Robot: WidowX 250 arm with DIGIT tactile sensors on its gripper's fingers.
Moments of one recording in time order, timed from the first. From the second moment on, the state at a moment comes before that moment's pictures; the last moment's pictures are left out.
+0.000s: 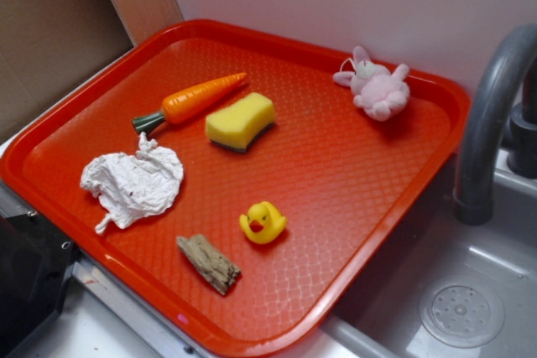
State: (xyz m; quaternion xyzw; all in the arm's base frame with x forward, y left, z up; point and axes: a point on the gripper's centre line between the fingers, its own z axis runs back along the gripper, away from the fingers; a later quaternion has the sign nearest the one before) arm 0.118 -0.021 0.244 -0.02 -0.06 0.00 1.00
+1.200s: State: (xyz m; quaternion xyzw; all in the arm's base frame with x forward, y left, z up) arm 0.191 -0.123 0.154 -0.02 -0.14 0.08 0.99
